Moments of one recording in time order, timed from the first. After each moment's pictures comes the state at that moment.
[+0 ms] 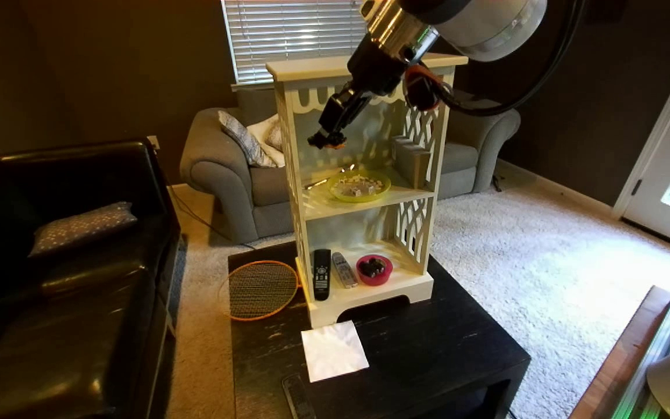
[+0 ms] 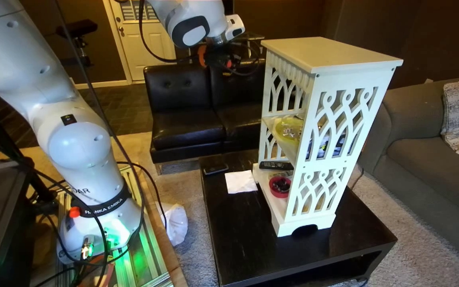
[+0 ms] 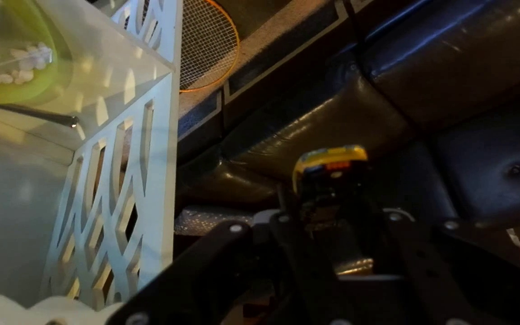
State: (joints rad) arm 0.22 -0.18 0.21 -2.44 0.61 2.88 -0.61
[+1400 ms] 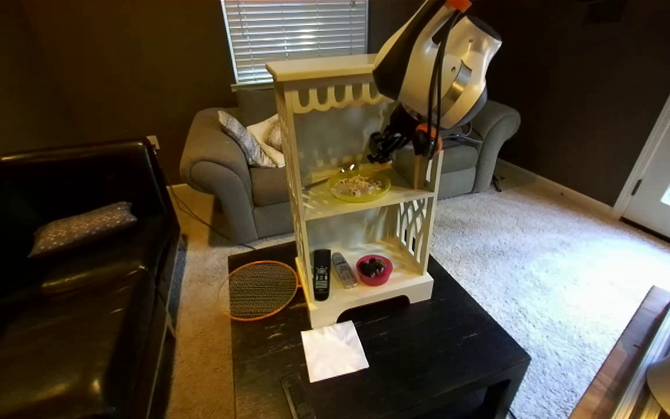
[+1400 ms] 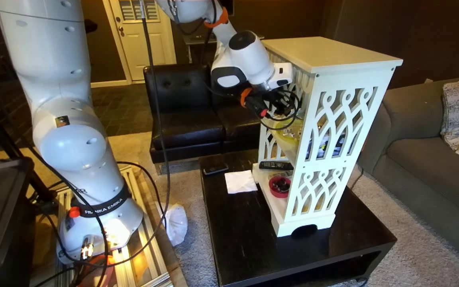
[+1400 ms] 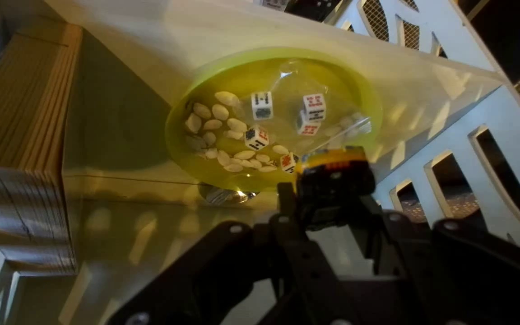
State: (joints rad) arm 0.11 0.20 0.05 -2.30 0.99 3.23 -0.81
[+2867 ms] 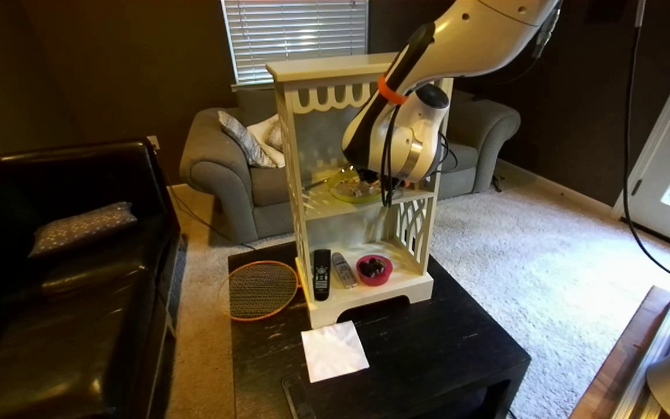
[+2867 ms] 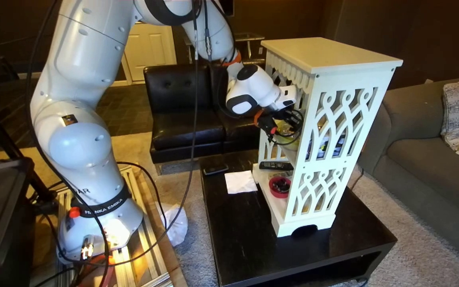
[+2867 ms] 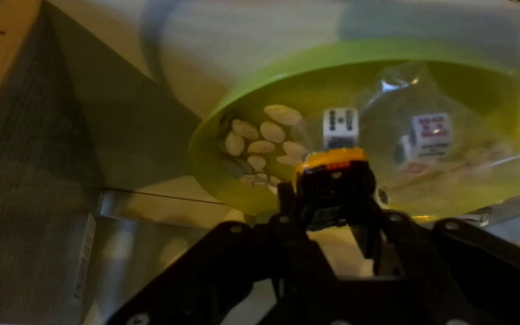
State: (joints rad) arm 0.22 0.59 -0.06 -2.06 0.87 3.50 -0.64
